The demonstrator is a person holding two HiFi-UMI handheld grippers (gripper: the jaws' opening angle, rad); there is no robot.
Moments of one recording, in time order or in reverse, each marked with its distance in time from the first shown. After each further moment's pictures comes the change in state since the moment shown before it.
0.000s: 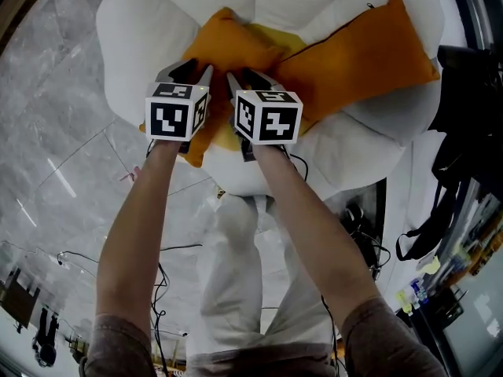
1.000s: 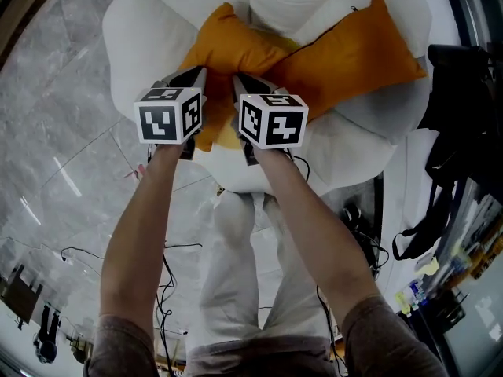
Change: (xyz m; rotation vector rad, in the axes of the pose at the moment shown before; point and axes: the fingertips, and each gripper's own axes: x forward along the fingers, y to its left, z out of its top) left arm -0.033 -0.021 0.027 -0.152 -0.023 -0.043; right arm -0.039 0.008 0.025 0.021 -0.014 0.059
